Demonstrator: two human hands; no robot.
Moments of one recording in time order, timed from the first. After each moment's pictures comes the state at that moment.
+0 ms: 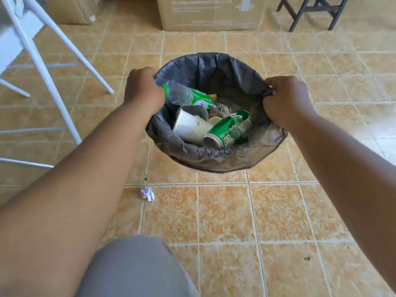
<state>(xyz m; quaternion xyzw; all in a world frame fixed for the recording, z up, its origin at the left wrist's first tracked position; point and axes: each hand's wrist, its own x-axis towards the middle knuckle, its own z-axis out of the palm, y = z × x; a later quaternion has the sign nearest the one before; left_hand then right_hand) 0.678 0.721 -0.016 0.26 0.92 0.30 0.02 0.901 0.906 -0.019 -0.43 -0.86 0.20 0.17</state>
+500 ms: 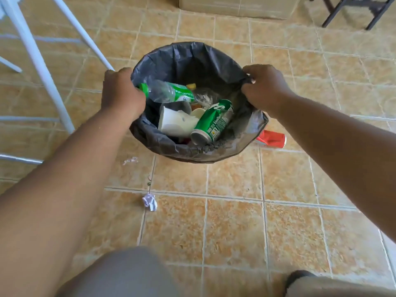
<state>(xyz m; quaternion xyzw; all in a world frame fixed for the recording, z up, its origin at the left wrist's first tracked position) 0.583 0.692 -0.073 0.19 0.95 0.24 -0.01 0.751 0.924 -0.068 -0.35 -0.89 0.26 0.11</state>
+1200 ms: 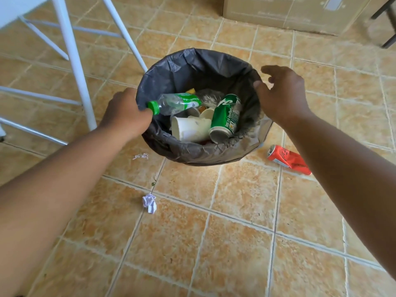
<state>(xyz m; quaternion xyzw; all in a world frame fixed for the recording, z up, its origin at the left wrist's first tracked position) 0.601 0.655 -0.112 0.12 0.97 0.21 0.03 0.725 0.945 -0.108 -0.24 -0.91 0.26 0.20</state>
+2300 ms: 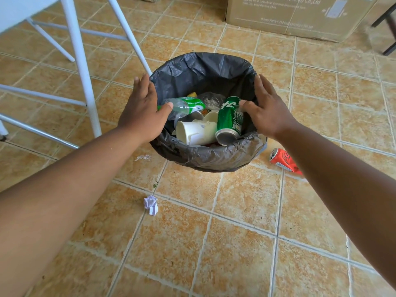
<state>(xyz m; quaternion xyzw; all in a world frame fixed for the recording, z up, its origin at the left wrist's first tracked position) 0.594 0.666 -0.138 0.24 0.95 0.16 0.07 0.723 0.939 -0.146 -0.17 -0.94 0.30 0.07</state>
